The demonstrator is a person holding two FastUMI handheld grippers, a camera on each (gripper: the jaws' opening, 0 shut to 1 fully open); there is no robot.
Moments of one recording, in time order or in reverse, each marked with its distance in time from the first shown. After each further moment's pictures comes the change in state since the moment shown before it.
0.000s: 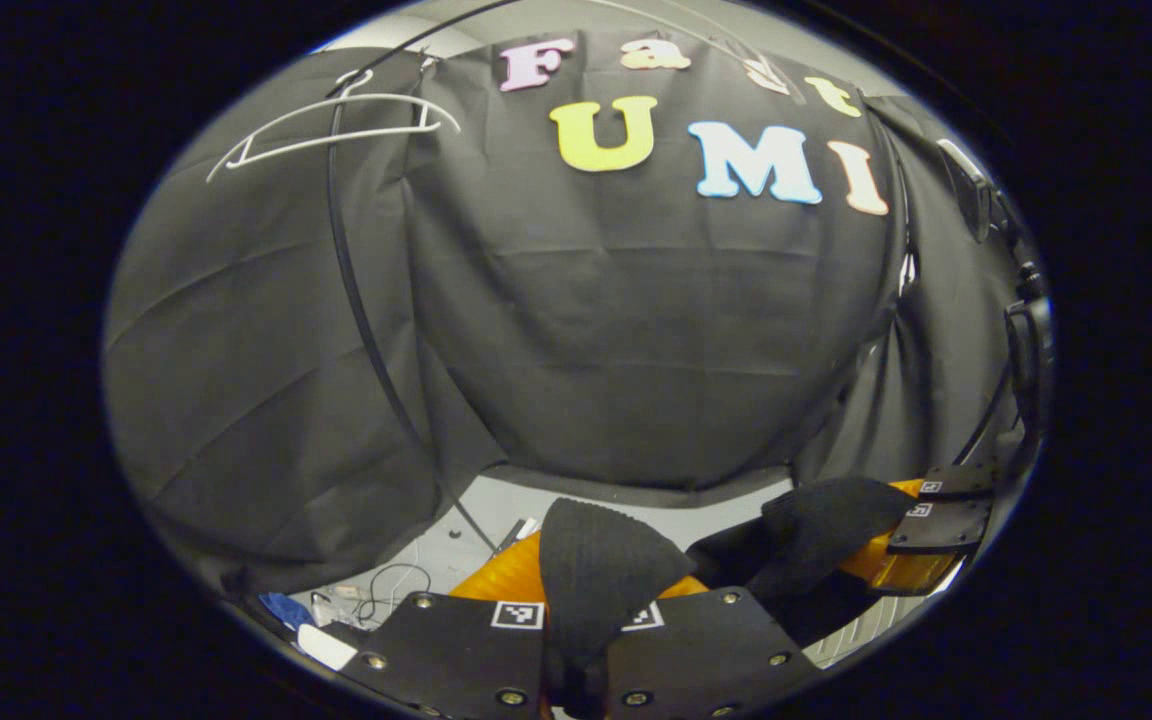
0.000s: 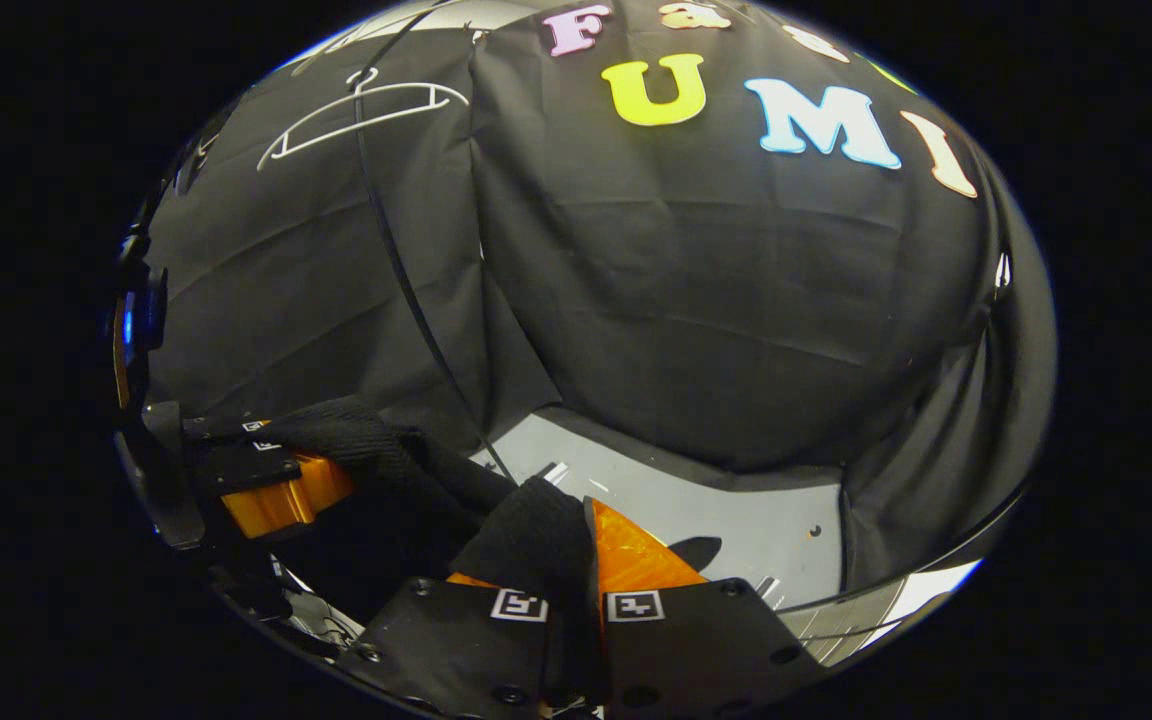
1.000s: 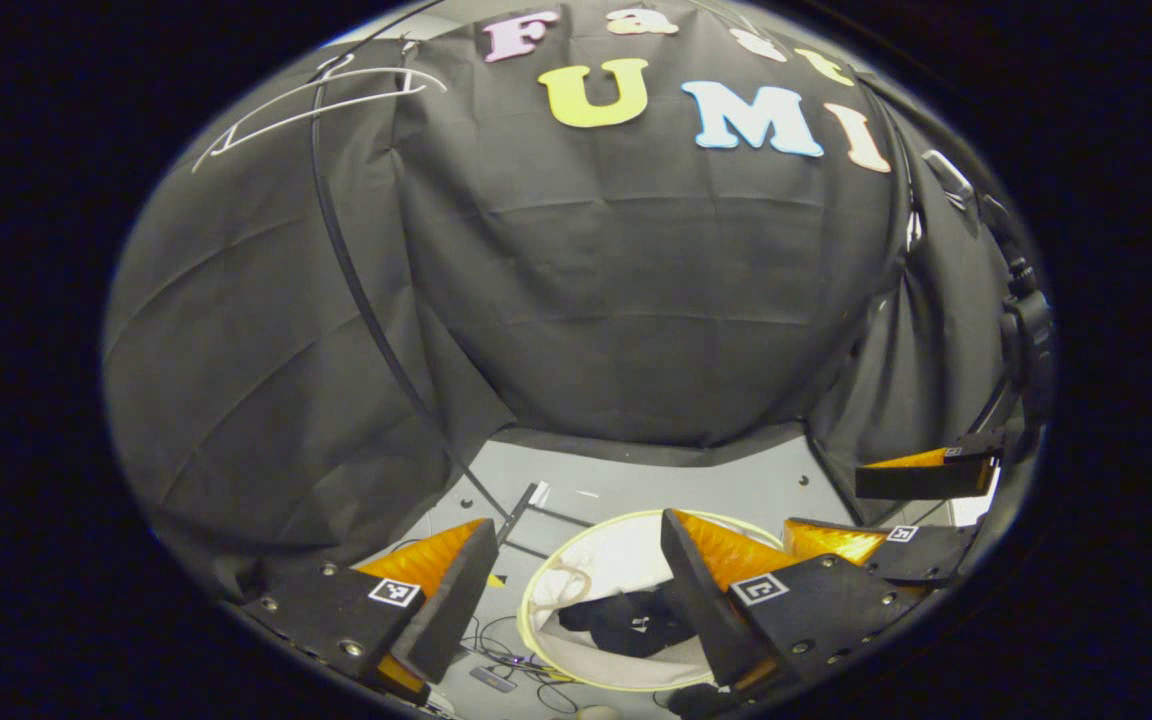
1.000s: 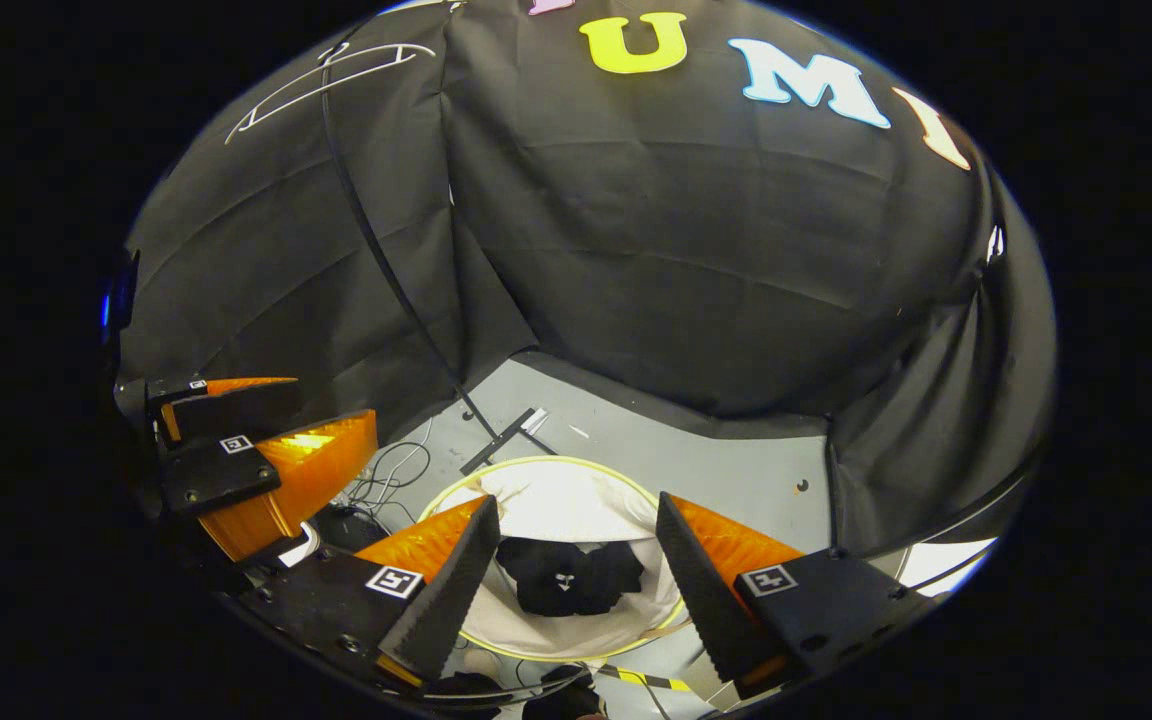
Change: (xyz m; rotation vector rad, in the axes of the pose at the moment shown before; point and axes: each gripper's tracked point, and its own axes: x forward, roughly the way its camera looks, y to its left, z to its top) left arm 0.018 0.010 -0.027 0.035 0.091 0.020; right arm 0.017 -0.016 -0.044 0.023 0.141 -0.036
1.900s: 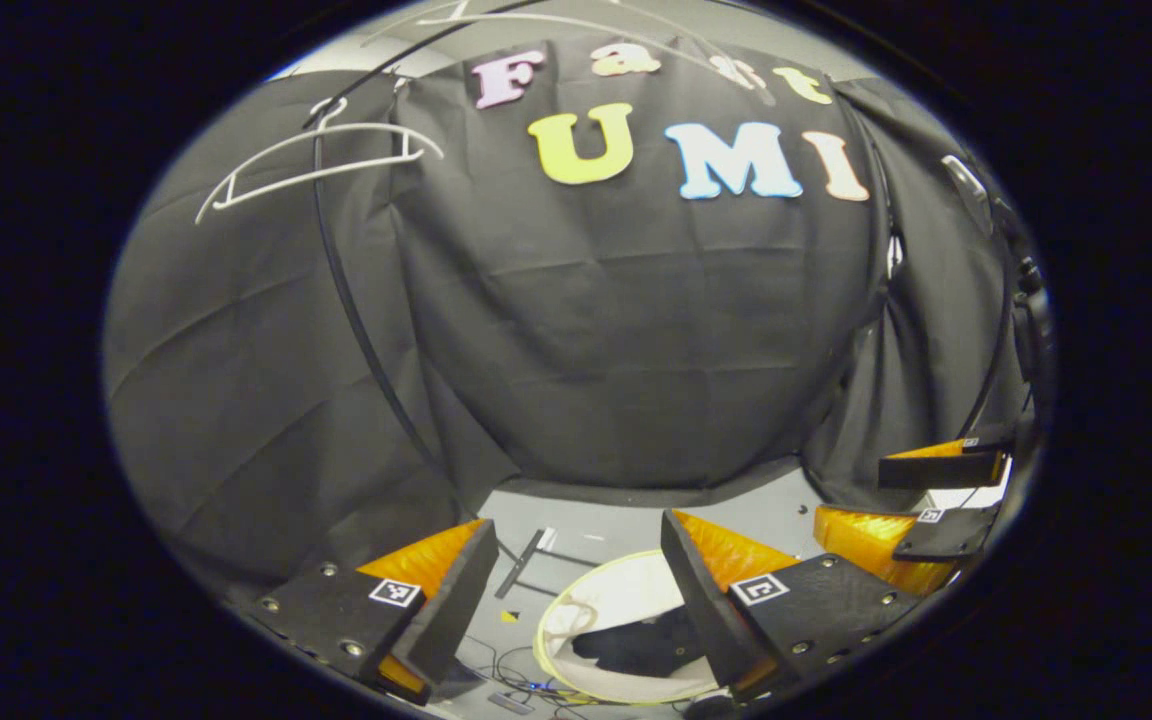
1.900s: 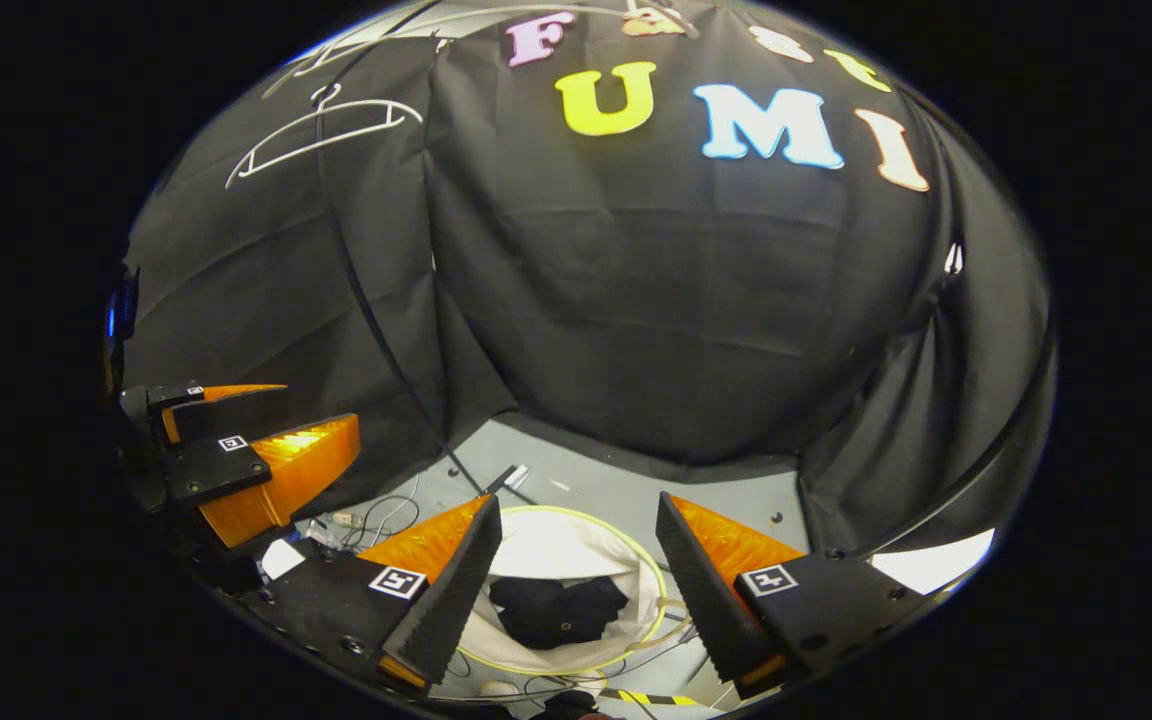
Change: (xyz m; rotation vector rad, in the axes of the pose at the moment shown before) left arm -0.066 0.001 0.075 0.071 -0.200 -0.030; right arm -0.086 -0.010 0.052 0.050 -0.223 -0.093
